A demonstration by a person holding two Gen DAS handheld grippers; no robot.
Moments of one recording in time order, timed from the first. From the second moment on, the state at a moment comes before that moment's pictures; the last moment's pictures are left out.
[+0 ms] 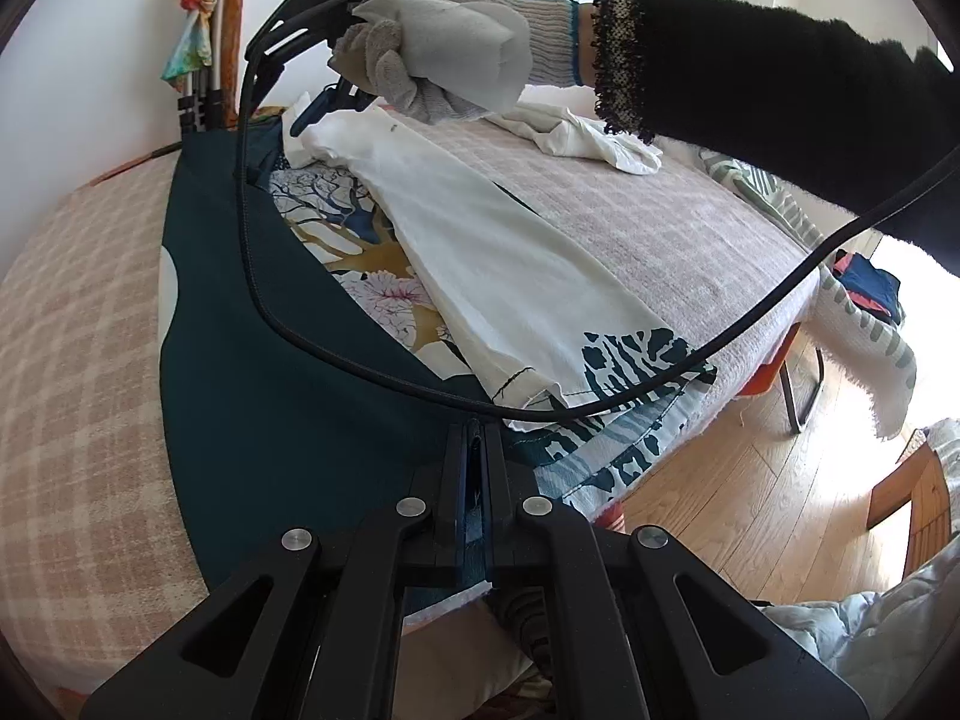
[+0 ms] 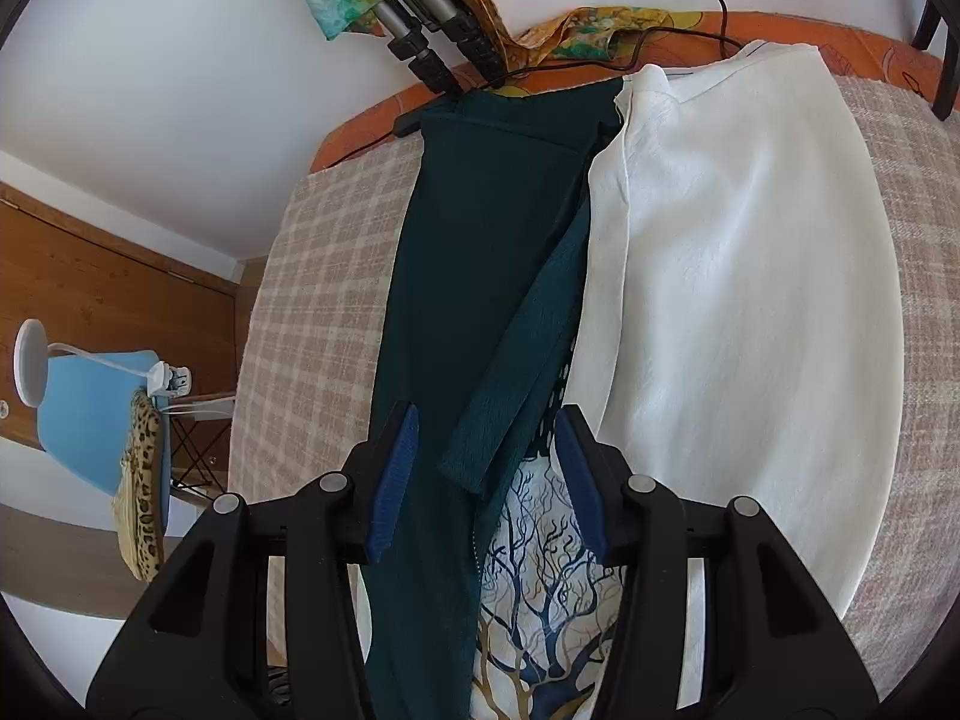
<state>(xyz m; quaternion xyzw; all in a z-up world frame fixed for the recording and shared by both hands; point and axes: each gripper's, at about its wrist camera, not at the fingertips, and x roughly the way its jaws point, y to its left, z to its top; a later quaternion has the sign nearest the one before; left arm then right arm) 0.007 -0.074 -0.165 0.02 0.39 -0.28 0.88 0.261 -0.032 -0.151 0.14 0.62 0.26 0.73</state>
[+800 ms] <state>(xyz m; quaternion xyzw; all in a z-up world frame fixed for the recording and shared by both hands) 0.022 -0.070 -0.170 -0.02 0.40 -0.31 0.86 0.303 0.010 -0.134 -0.05 0.56 0.19 0.80</state>
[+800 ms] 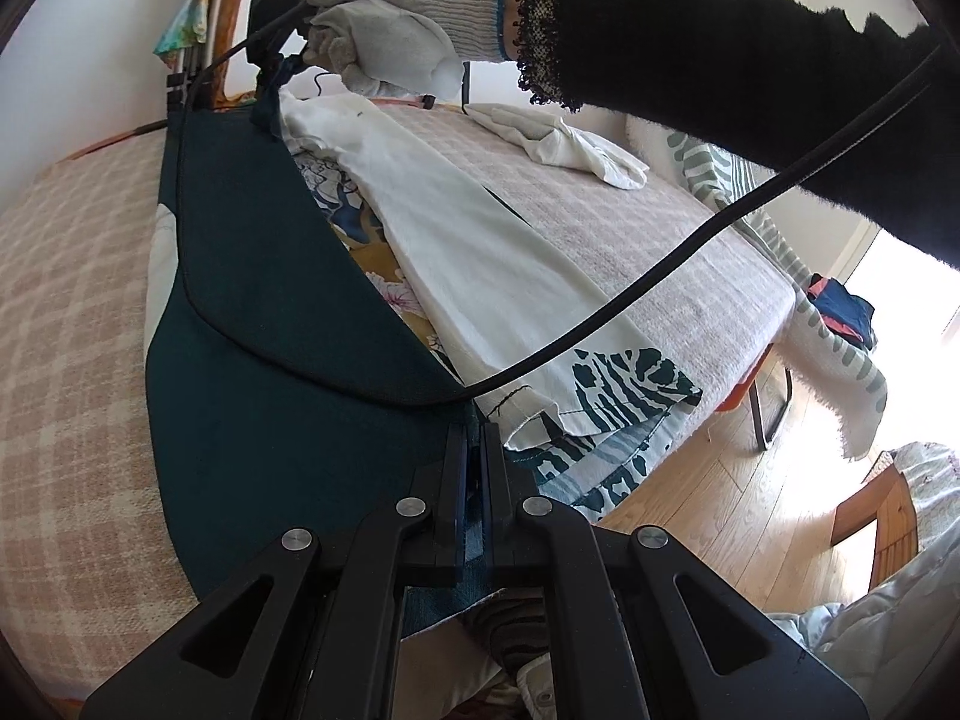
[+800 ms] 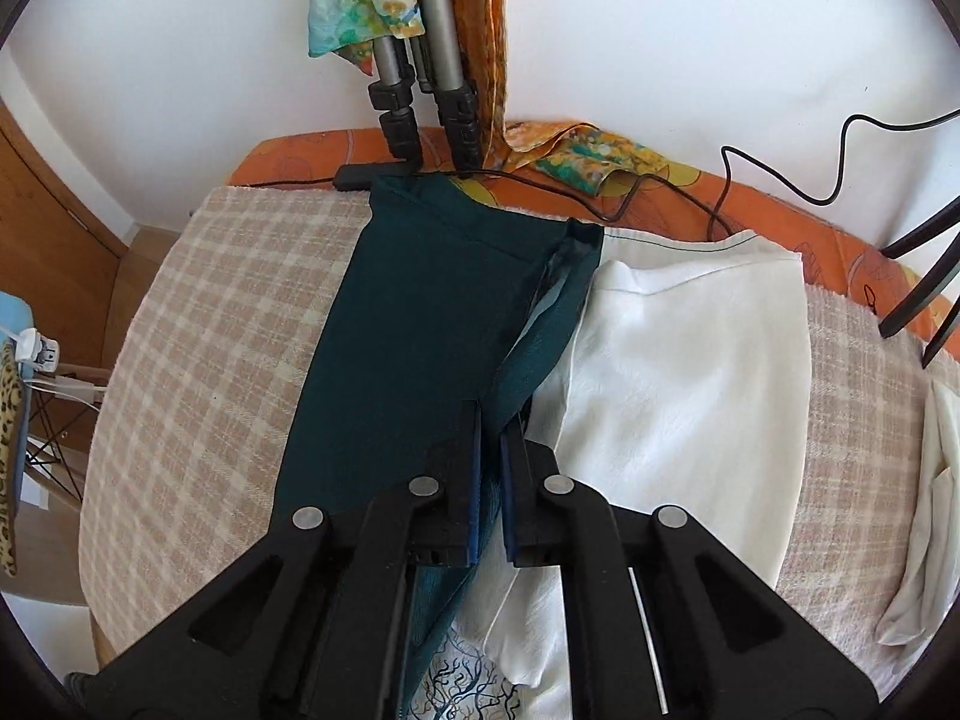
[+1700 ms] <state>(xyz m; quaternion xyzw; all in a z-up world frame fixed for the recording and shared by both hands) 0.009 0.001 -0.127 -0.07 0.43 -0.24 0.87 0.083 -0.192 -0.061 0.04 0.55 0.21 0.81</state>
